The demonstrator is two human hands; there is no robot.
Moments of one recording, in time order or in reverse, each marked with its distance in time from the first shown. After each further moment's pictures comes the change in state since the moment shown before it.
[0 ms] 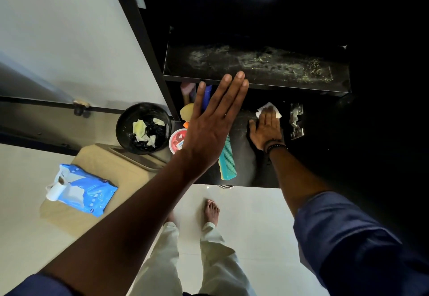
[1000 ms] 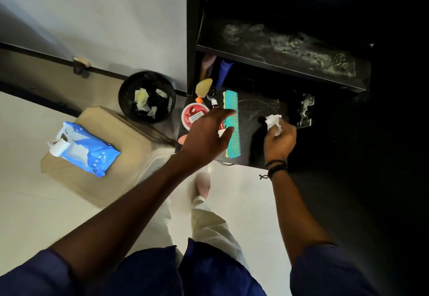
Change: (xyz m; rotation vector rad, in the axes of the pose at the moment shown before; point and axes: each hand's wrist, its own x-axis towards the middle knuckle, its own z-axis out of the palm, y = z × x) left_hand -0.065 -0.008 0.012 -0.846 -0.115 -0.427; right_hand -0.106 -0.018 -0.005 0.731 0.546 0.153
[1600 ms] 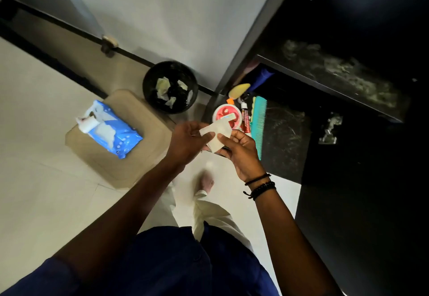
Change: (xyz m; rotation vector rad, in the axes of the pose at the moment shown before) left_hand -0.051 -0.080 -0.053 -0.700 0.162 -0.648; right_hand -0.114 -0.123 0.033 0.638 -0.901 0.471
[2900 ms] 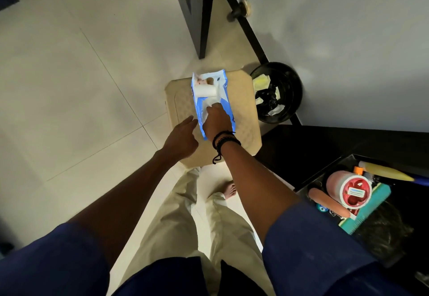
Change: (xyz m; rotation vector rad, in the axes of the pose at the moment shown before) left_hand 0.031 -0.208 -0.246 0.498 0.253 -0.143; right_hand 0.131 0.182 0.308 -1.697 -0.493 -0.347
